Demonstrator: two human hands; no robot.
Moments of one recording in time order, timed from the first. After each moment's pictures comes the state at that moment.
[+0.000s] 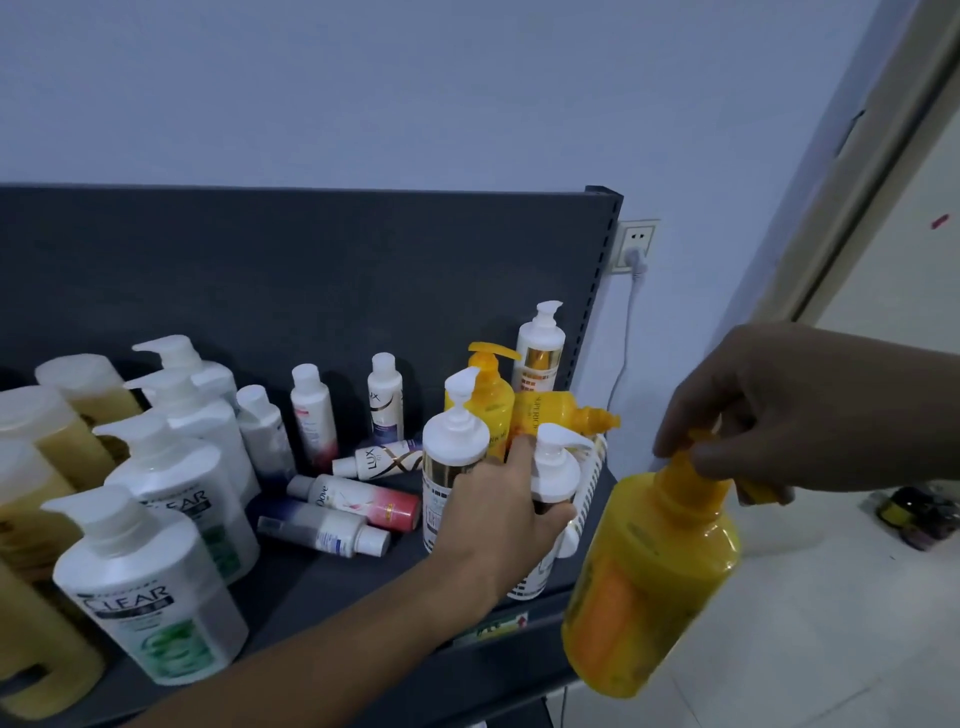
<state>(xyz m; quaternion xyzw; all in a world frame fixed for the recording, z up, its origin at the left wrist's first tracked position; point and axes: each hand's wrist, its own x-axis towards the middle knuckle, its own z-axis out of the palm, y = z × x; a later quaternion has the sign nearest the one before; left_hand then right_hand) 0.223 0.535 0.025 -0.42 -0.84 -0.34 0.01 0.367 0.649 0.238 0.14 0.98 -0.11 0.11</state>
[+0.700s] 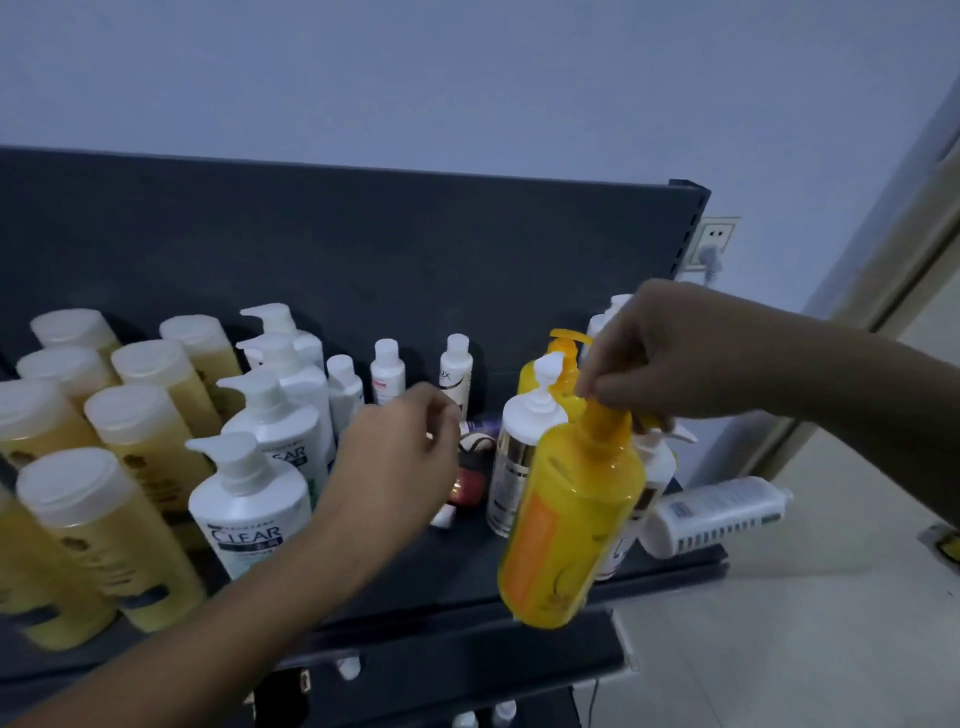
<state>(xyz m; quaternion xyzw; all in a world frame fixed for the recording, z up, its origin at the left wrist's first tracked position) 0.169 0.399 0.077 -0.28 -0.87 -0.41 0.06 0.273 0.597 0.217 0.08 0.98 -0.17 0.03</state>
